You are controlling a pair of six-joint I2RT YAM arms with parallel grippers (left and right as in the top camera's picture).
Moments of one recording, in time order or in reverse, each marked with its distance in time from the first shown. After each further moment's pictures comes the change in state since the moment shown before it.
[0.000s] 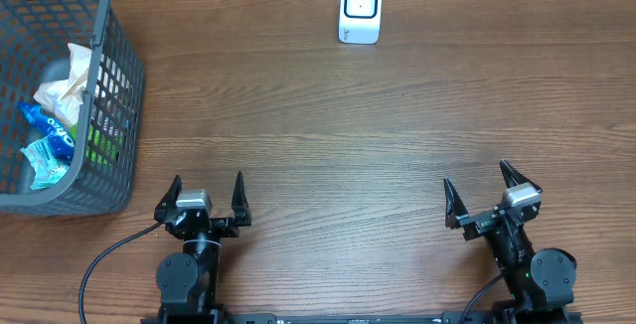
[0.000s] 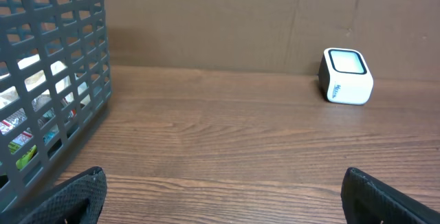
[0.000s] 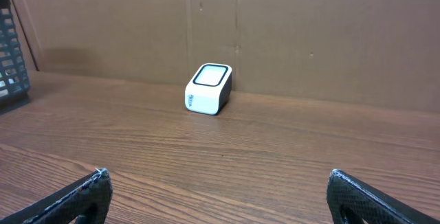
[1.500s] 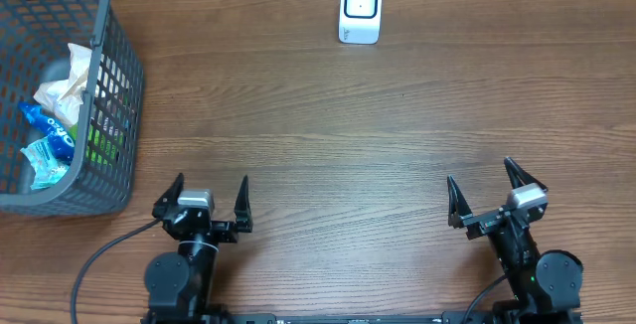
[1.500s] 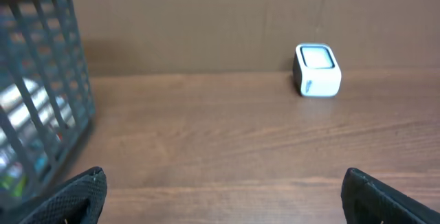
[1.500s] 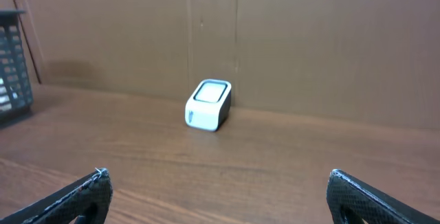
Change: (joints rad) left arm 0.000 0.075 0.201 -0.163 0.090 0.061; right arm 0.000 0.015 0.063 0.005 0.001 0.000
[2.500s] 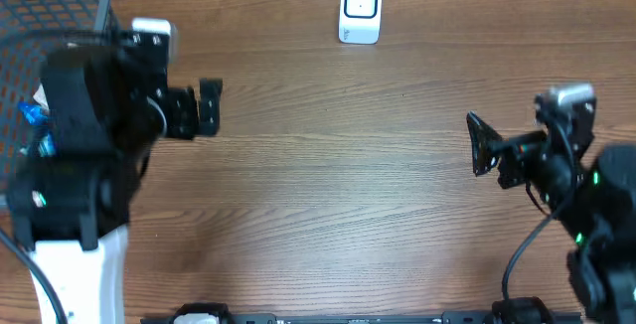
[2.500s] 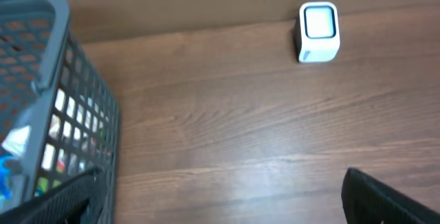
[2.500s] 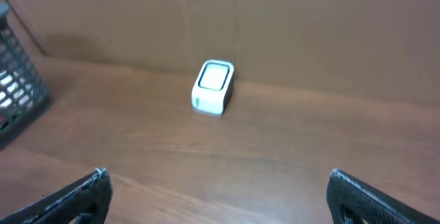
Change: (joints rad) left arm 0.000 1.167 1.542 -0.941 0.005 0.070; right arm 0.000 0.760 0.985 -0.615 -0.008 -0.001
